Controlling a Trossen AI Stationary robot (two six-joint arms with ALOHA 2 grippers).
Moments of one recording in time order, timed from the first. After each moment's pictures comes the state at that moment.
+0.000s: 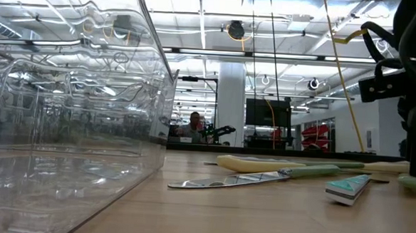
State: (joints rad) left arm -0.81 1.91 1.87 -1.39 -1.04 -1.09; right arm 0.53 1.53 0.72 -0.98 0.31 1.19
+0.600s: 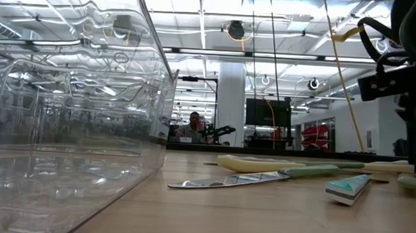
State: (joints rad) left arm -0.81 1.91 1.87 -1.39 -1.04 -1.10; right arm 0.54 1.53 0.74 -0.93 0.23 1.11
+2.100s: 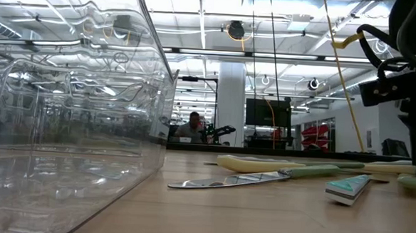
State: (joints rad) left arm -0.81 1.91 1.87 -1.39 -1.04 -1.10; right arm 0.52 1.53 0.70 -0.94 0.21 1.09
